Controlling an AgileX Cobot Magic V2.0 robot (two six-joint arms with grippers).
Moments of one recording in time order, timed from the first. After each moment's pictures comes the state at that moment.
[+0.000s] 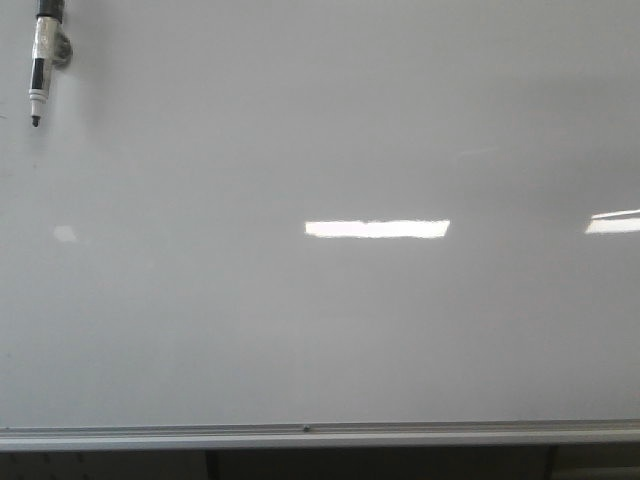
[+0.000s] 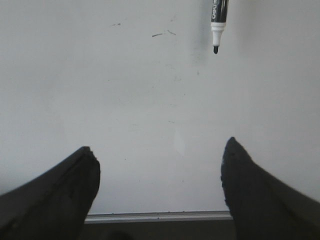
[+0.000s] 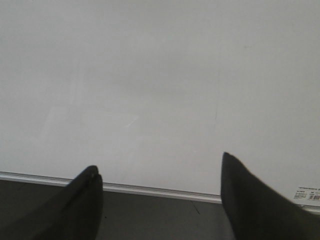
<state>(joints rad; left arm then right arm) -0.02 0.85 -0.64 -0.04 0.46 0.00 -0.02 0.69 -0.64 0.10 0.59 -0.13</state>
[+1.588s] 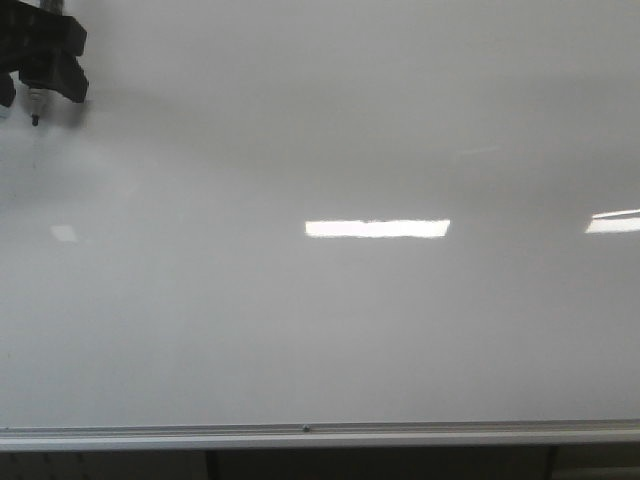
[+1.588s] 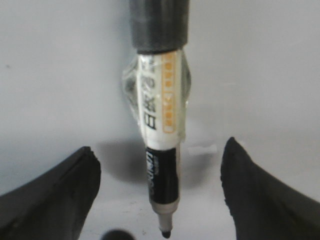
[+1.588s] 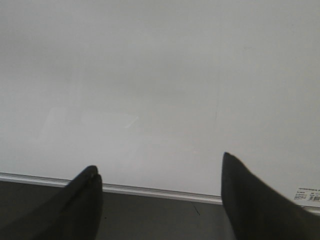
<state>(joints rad) -0.15 1.57 -1.07 -0.07 0.20 0.01 -0.02 0.69 -0.64 0.10 0.59 -0.13</state>
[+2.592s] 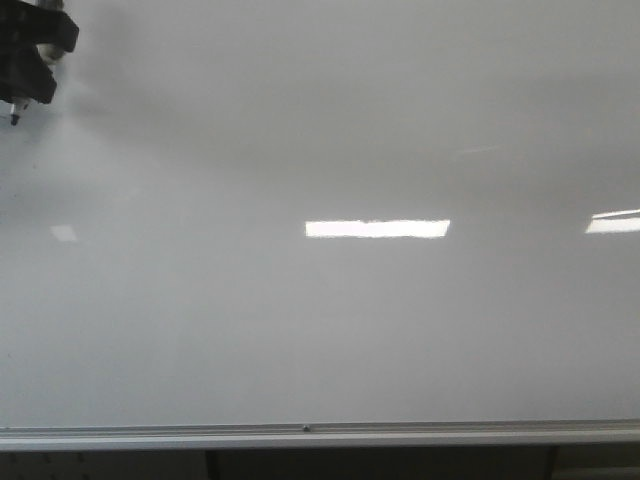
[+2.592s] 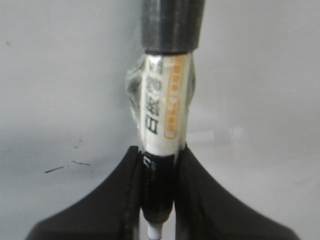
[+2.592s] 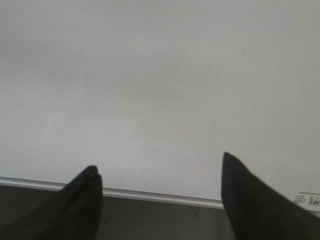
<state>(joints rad) -0.15 1.50 -1.07 -0.07 0.31 0.01 -0.02 0.69 -0.64 0.10 0.57 -0.13</state>
